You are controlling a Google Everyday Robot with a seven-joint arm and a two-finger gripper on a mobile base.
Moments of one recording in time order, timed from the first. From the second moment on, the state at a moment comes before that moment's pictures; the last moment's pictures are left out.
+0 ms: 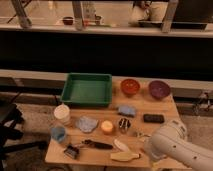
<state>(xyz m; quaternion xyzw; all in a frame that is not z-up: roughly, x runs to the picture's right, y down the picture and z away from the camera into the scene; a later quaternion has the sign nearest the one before) 0.205 0.308 0.687 -0.30 -0.06 -0.14 0.94</state>
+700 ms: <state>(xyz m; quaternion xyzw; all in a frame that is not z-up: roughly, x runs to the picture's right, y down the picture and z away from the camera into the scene) 0.229 0.298 0.694 -0.29 -0.03 -0.11 0.95</state>
